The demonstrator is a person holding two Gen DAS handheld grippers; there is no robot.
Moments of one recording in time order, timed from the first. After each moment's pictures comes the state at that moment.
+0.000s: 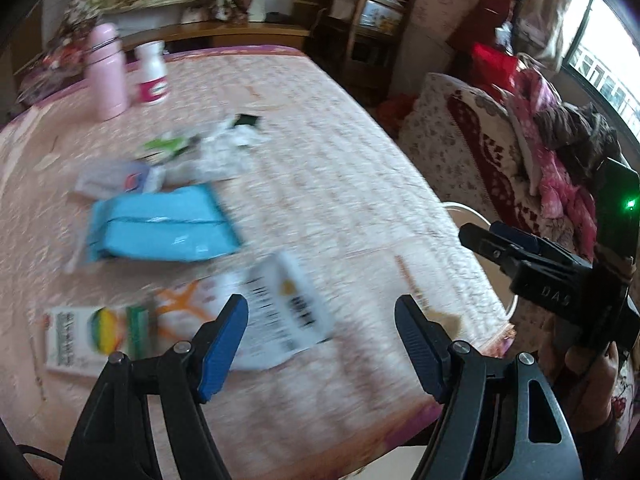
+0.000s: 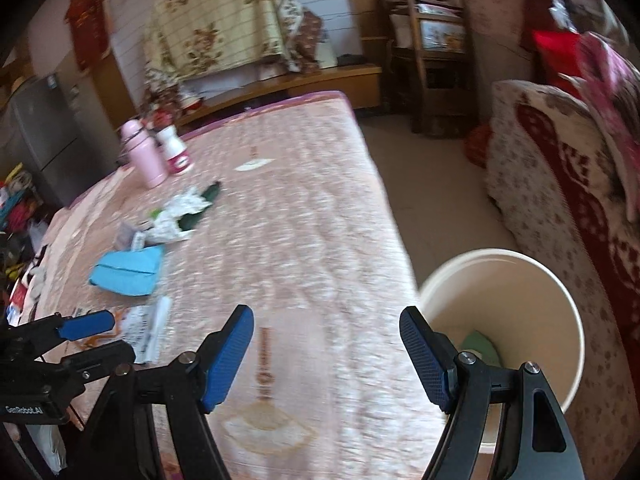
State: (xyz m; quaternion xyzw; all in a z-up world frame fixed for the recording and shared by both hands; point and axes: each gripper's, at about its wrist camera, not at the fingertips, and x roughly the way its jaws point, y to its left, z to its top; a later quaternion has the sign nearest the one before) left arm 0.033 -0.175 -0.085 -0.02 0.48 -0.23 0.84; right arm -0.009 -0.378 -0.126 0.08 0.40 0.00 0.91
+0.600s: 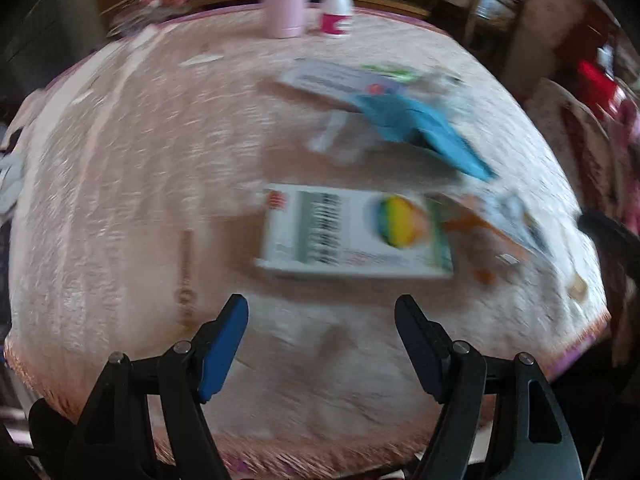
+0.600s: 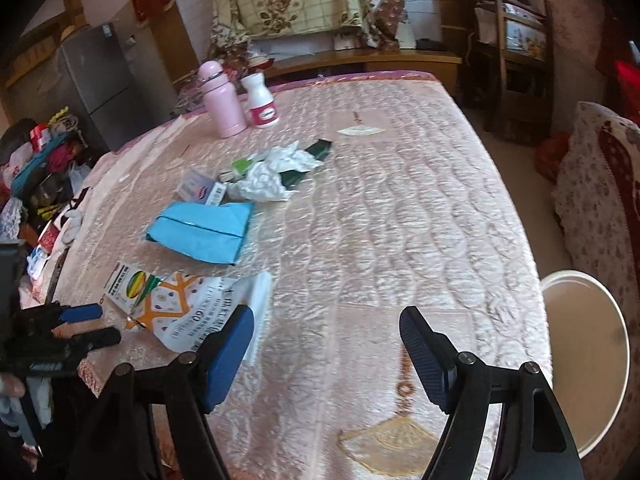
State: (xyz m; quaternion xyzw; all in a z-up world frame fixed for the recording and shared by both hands) left arm 0.029 -0.021 -0.132 -0.03 0.55 -0.06 0.83; right arm 0.019 -0.288 -0.144 0.03 0.44 0.10 0.89
